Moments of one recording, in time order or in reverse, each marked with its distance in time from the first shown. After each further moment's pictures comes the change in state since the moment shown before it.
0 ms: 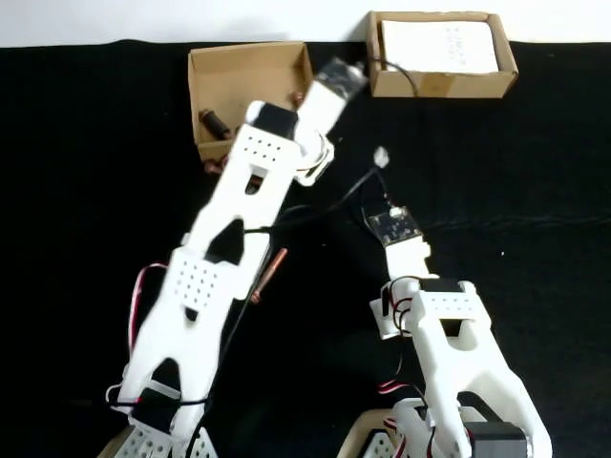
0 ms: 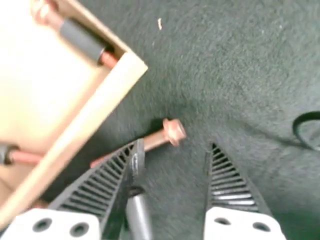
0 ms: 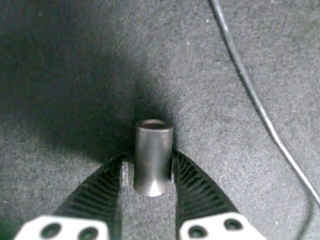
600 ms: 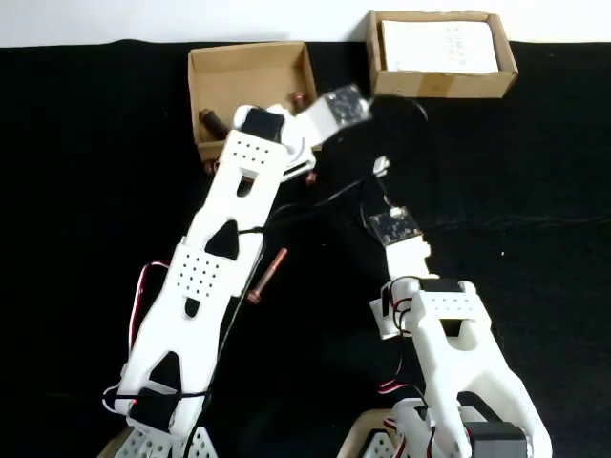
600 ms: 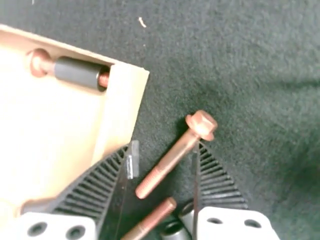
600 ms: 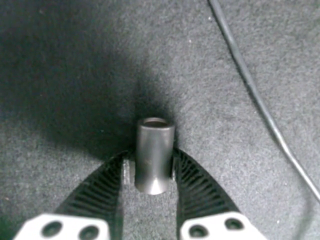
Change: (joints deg) left arm -3.0 7.6 -9.0 -0.9 -27.4; right arm 0.0 0.0 0.0 0.0 0.0
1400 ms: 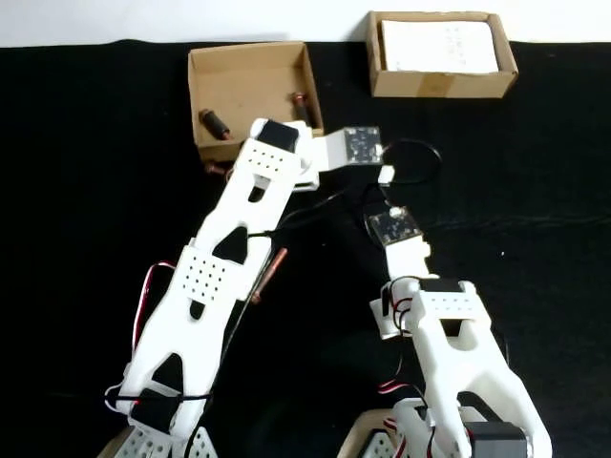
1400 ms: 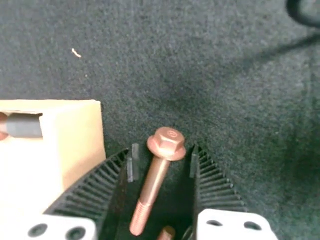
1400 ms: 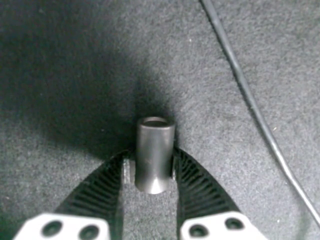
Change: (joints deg) left arm 2.5 -0.1 10.0 -5.7 -15.6; right arm 0.0 0.0 0.0 0.0 0.0
